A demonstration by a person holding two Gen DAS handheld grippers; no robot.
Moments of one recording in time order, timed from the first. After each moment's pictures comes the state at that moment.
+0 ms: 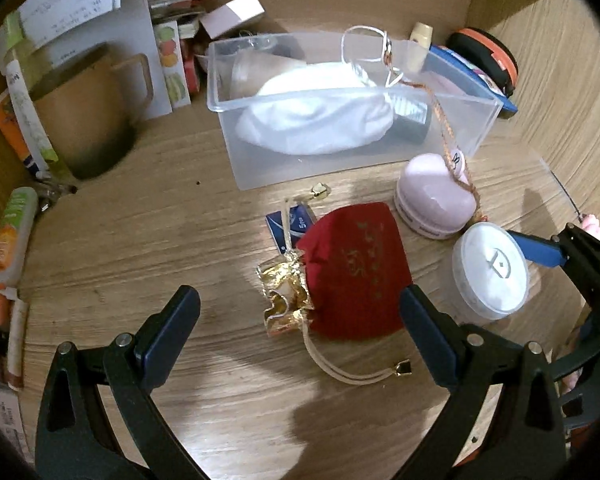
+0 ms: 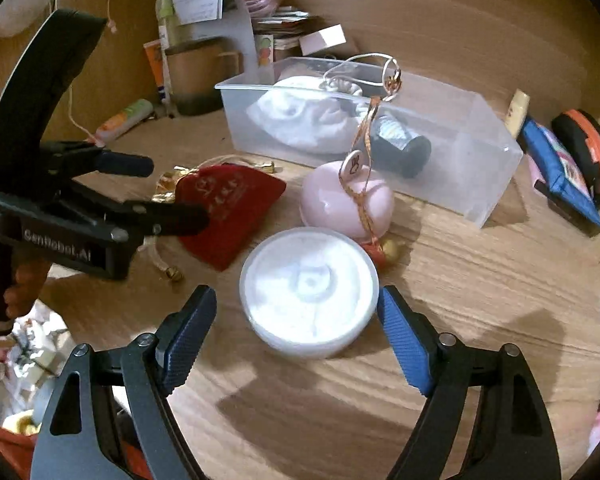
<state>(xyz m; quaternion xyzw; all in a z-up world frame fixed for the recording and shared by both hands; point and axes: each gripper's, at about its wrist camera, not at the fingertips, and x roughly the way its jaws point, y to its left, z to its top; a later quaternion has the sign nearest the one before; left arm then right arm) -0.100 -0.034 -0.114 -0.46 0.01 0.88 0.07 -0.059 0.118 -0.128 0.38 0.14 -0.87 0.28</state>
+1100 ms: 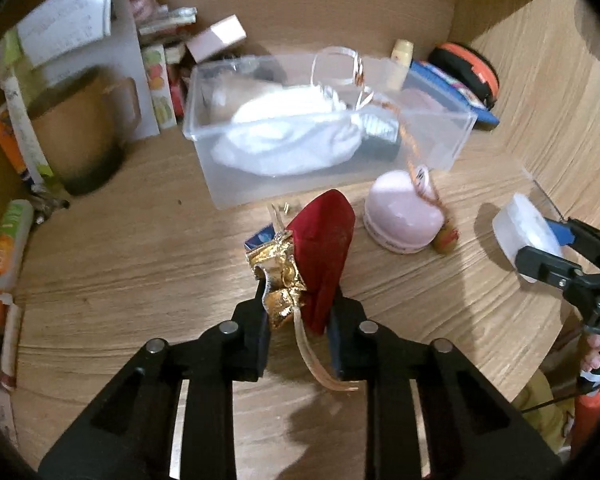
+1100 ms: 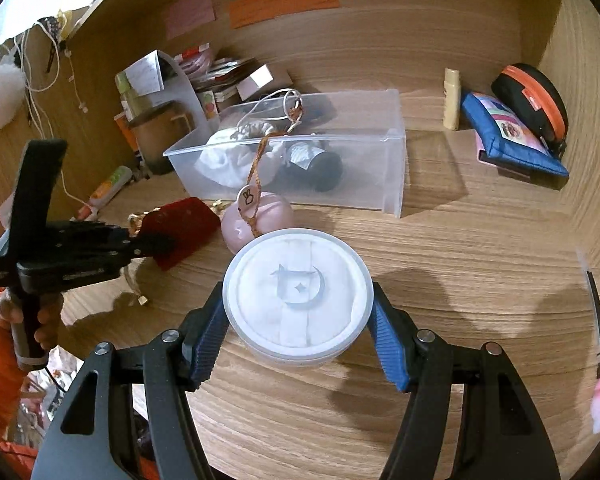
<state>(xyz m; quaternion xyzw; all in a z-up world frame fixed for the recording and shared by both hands) -0.085 -0.022 -0.097 -0.42 0.00 0.90 0.08 -0.076 0.206 -0.100 0.36 0.01 -0.89 0.28</state>
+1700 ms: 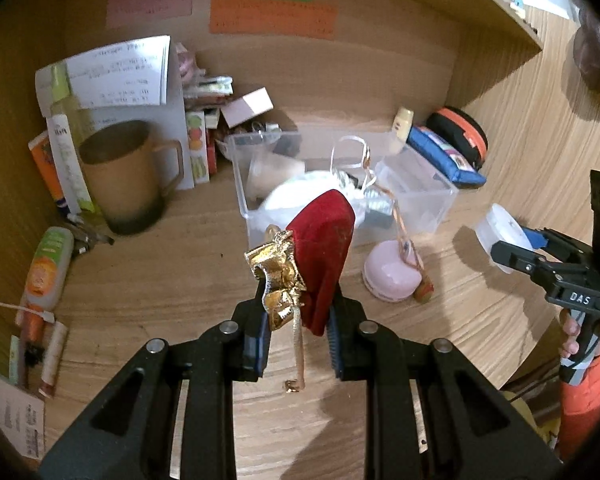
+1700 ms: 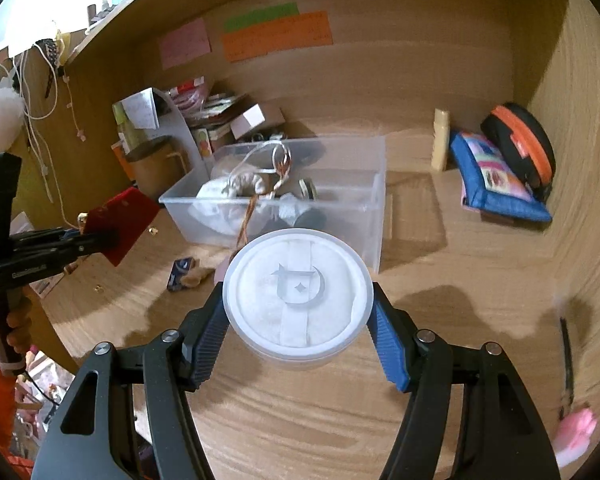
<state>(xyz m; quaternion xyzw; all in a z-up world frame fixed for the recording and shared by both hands) -0.065 -0.052 -0.040 -0.36 -0.03 0.93 0.08 -0.095 0.209 -0.058 0.33 0.02 -0.91 0.27</state>
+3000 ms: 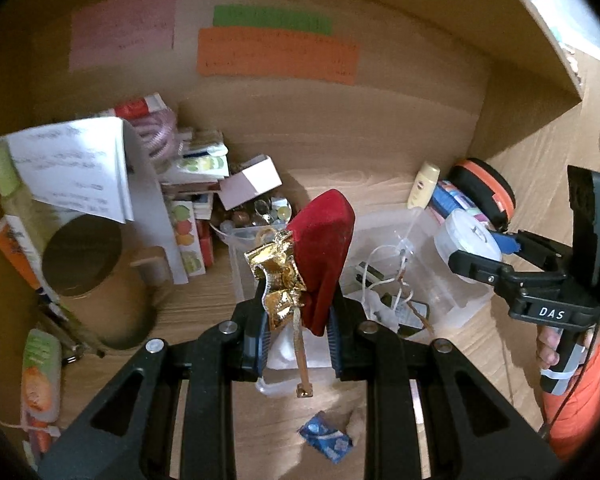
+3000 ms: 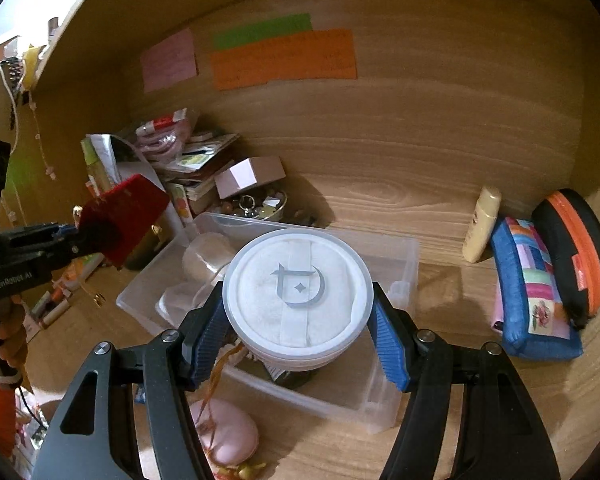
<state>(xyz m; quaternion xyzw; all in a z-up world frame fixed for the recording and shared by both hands) -0.180 -0.058 -0.014 -0.33 -0.04 0.94 0.08 -0.214 0.151 -0.027 0.31 0.04 -0.91 0.29</state>
